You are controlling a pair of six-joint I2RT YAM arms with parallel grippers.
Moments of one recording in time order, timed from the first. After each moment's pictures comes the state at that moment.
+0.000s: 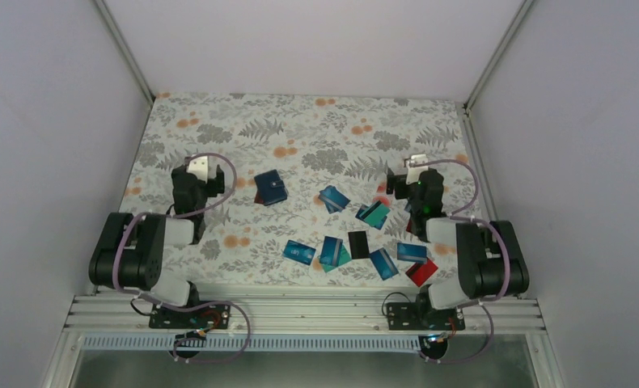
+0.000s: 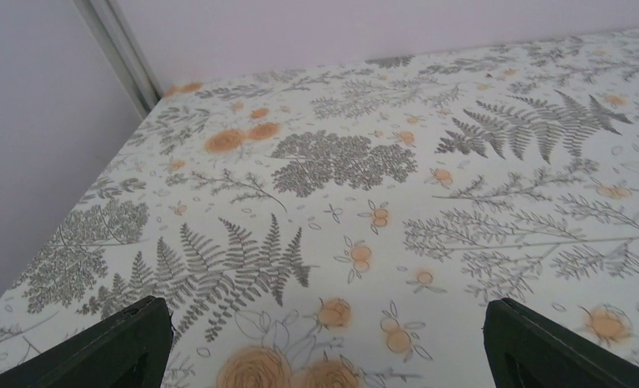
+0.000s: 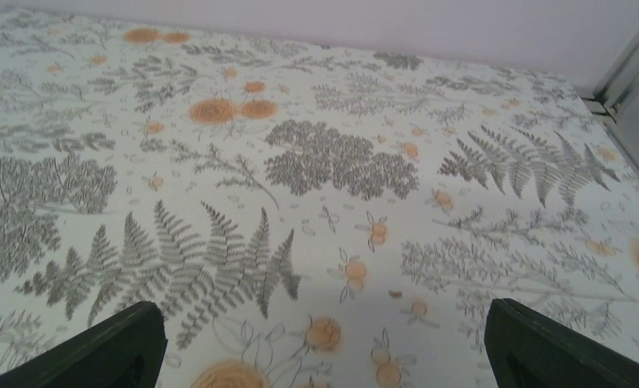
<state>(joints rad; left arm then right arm) -0.04 1.48 0.35 0.84 -0.14 0.10 0.10 1.45 0.41 0.67 0.03 -0.06</state>
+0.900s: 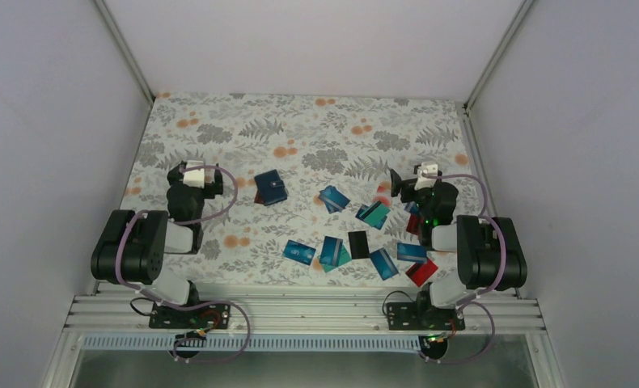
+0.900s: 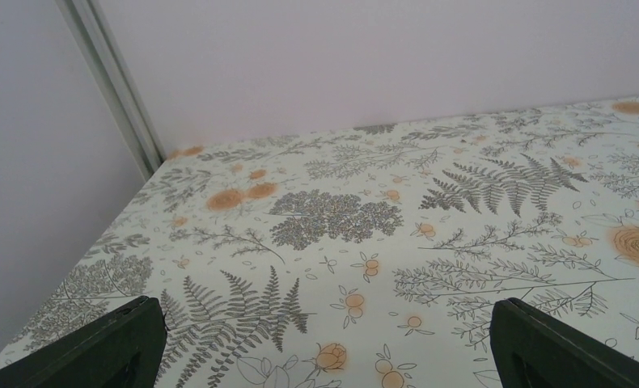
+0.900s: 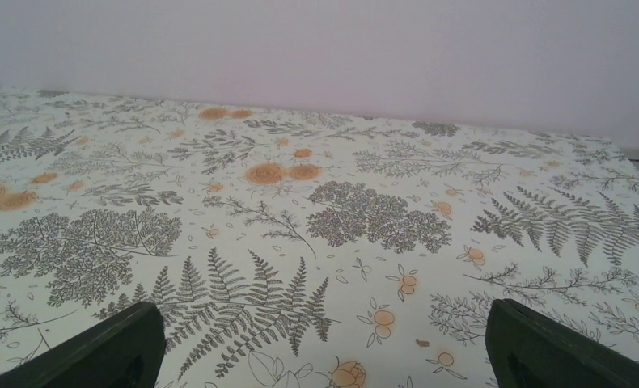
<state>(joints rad) 0.00 1.55 0.26 1.18 -0.05 0.12 -0.05 1.53 0.31 1.04 -0.28 -0.03</state>
